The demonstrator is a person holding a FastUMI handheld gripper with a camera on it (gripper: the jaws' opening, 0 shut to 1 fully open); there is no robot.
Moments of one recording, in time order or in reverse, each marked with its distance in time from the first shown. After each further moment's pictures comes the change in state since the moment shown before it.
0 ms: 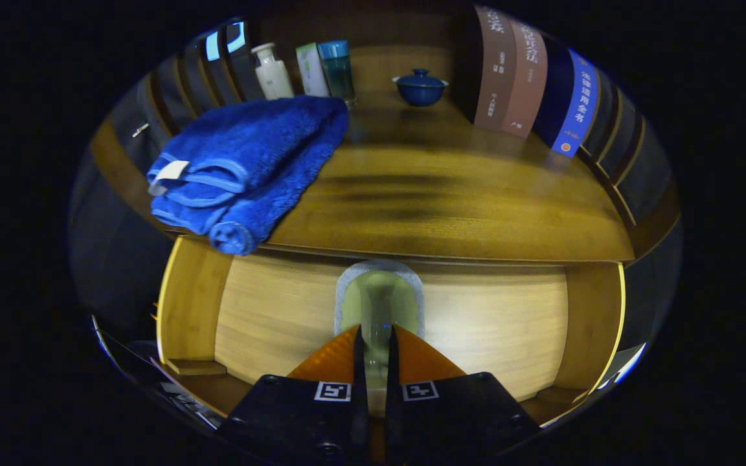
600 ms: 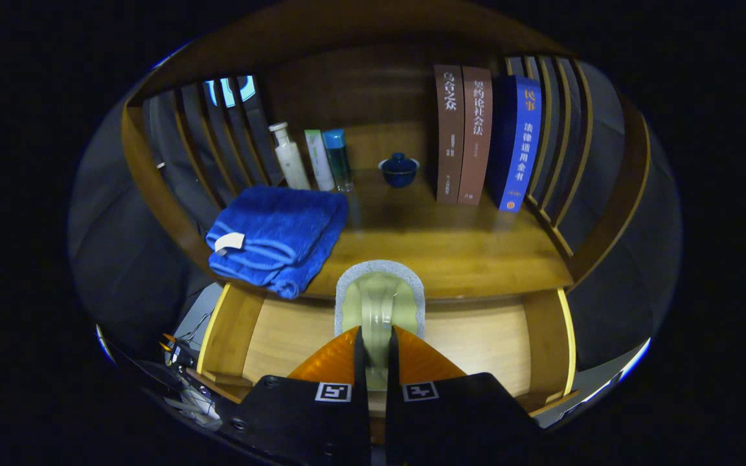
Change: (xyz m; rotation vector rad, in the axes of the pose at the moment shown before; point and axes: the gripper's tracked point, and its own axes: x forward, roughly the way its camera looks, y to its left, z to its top) arm -0.075 -0.016 0.077 0.030 -0.272 -0.002
